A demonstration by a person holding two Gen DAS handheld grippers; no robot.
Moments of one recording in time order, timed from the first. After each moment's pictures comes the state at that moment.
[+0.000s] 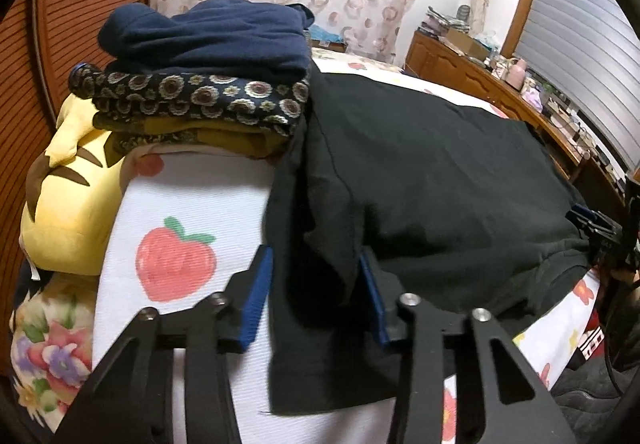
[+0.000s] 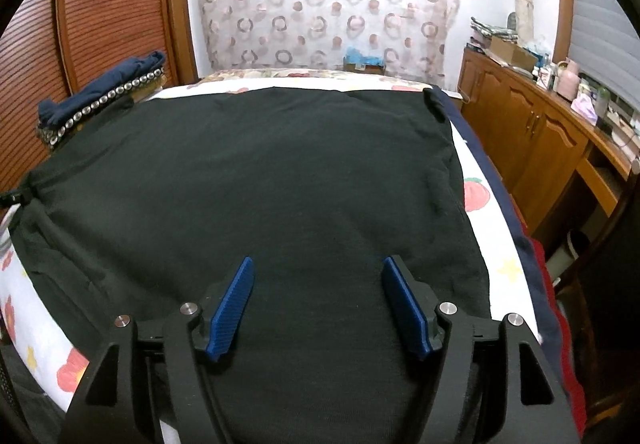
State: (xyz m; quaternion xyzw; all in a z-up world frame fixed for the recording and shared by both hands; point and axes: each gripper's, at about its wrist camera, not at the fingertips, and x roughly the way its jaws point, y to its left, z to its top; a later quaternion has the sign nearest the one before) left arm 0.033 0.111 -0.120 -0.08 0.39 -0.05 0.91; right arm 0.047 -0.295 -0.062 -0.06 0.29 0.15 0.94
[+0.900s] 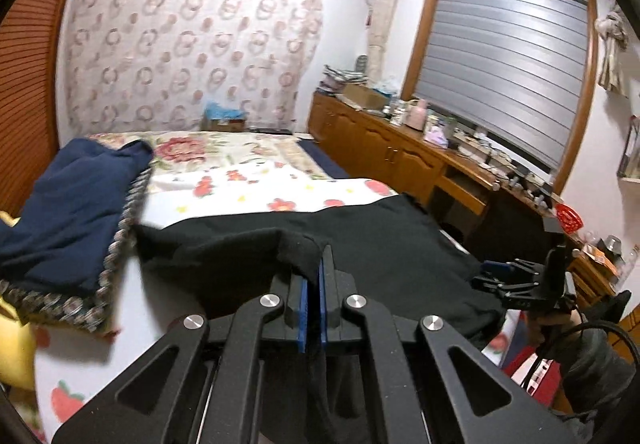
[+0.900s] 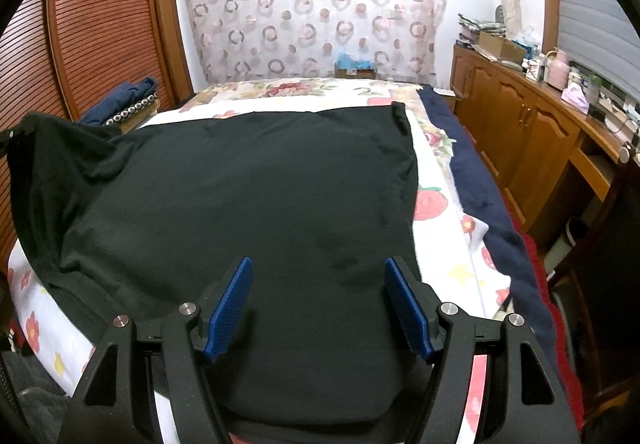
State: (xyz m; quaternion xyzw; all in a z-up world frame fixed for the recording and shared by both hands) left arm 0.069 0.004 -0.012 -0.07 0.26 -0.21 0.94; right arm 0.044 -0.318 -0.044 -0.04 0.28 0.15 0.95
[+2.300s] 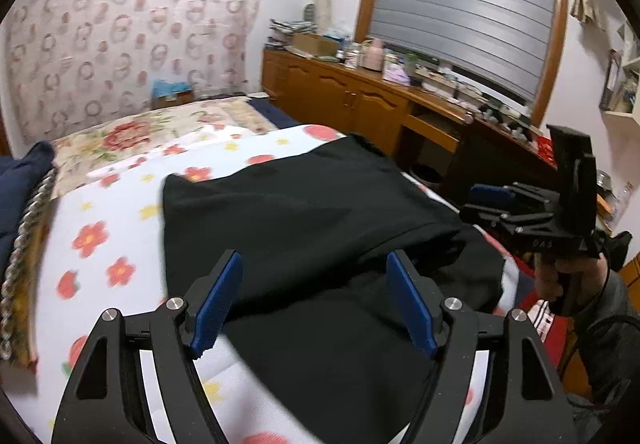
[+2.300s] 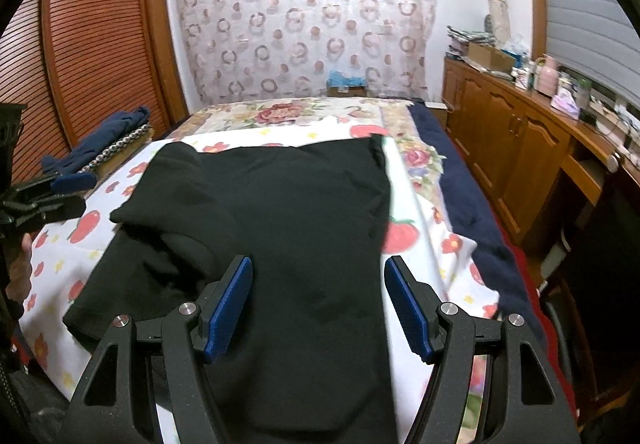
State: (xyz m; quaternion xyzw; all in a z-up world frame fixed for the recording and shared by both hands) left arm 0.087 -0.077 -0.040 0.01 0.32 -0.27 0.91; right arm 0.038 -0.311 -0.031 -0.02 0.26 0.15 0.95
